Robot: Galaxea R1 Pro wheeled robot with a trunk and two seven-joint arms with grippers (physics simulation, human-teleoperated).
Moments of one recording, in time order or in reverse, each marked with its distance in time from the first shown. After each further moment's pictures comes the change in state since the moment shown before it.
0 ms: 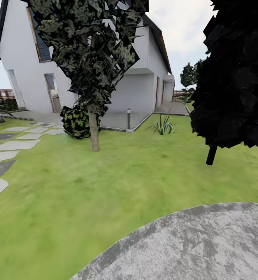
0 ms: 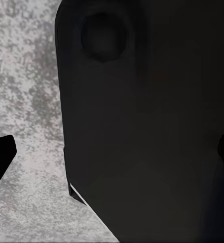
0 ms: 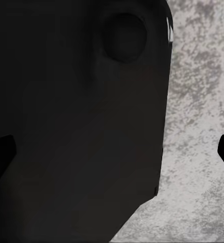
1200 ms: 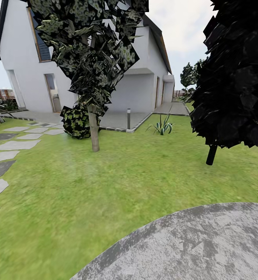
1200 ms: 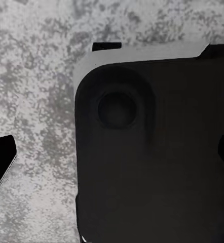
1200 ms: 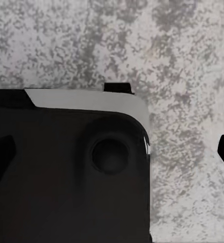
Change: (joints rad) left arm -0.005 0.015 -0.002 -0.097 -0.001 -0.032 0.001; right arm -0.026 -0.013 -0.005 -0.103 0.000 -0.125 -0.006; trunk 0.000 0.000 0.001
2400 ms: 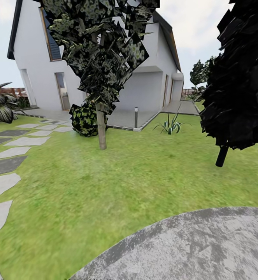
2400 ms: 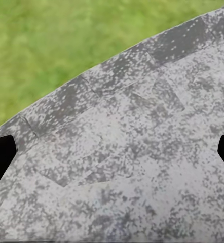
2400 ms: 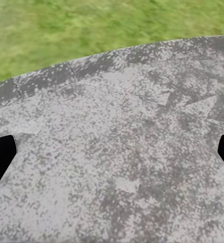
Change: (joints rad) left arm -0.152 0.030 0.059 -0.123 0.016 -0.326 0.003; right arm -0.009 -0.057 -0.008 -0.409 -0.001 -0.305 0.000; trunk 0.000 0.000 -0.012
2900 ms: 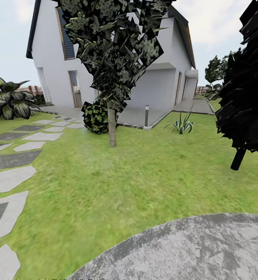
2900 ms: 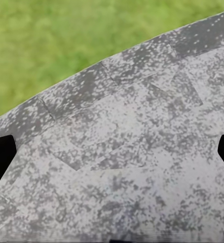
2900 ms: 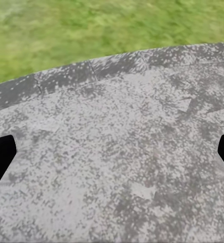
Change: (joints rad) left arm 0.000 0.000 0.005 -0.001 0.000 0.000 0.000; right arm 0.000 0.003 0.001 0.002 0.000 0.000 0.000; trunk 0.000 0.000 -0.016
